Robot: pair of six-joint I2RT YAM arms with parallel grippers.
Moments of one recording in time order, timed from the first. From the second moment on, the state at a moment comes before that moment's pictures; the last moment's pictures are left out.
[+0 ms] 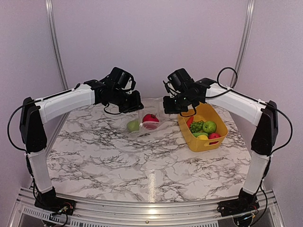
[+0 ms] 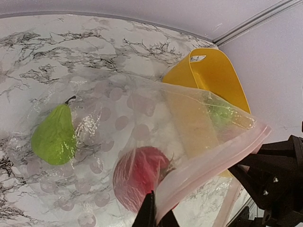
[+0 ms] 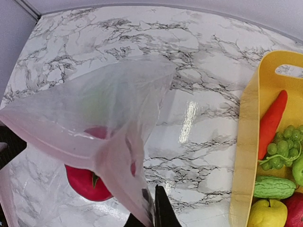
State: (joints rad) left arm -0.70 1.91 1.75 -0.54 0.13 -0.69; right arm 0.71 1.87 1.78 -0.77 0.12 0.42
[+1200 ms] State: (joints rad) left arm -0.70 1.75 1.89 -0.71 -0.01 -0.55; right arm 0.67 1.98 2.20 -0.79 -0.26 0.48
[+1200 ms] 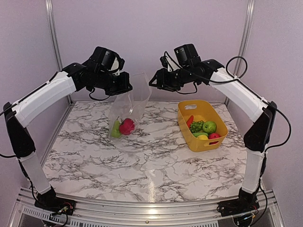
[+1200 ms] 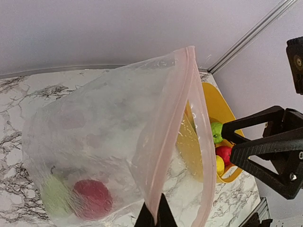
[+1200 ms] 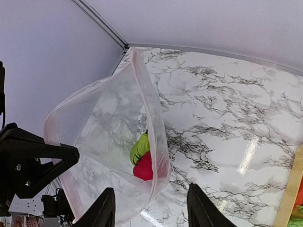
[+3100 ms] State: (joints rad) left arm -0.55 1.80 1.71 -0.80 0.14 -0.52; right arm 0.30 1.85 1.58 -0.90 0.19 0.22
